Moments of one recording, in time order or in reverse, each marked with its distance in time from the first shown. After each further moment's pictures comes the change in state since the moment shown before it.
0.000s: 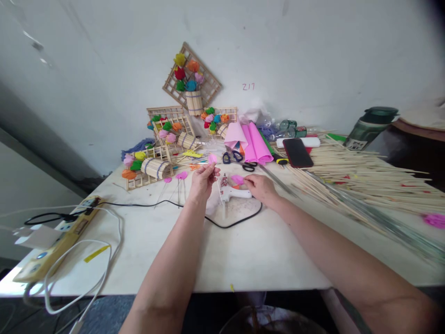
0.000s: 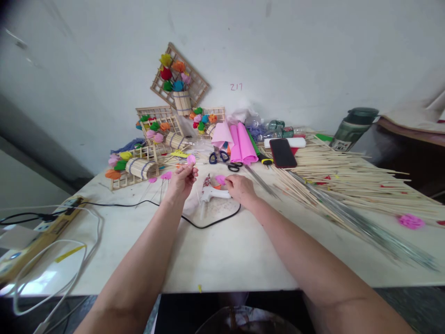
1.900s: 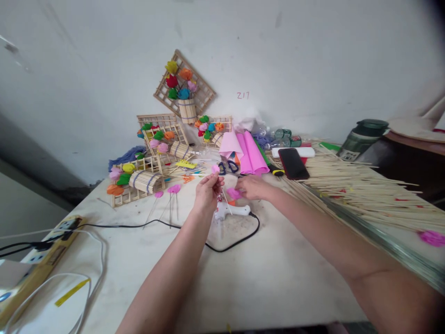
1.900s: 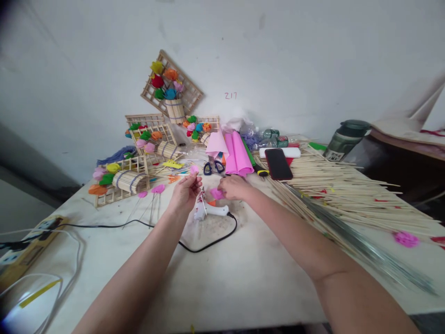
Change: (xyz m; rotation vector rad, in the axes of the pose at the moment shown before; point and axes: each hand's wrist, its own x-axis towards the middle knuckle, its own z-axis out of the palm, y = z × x) left_hand 0.017 -0.007 0.034 -0.119 0.150 -0.155; right_hand 0.069 0.021 -0.015 -0.269 -0.474 -0.418
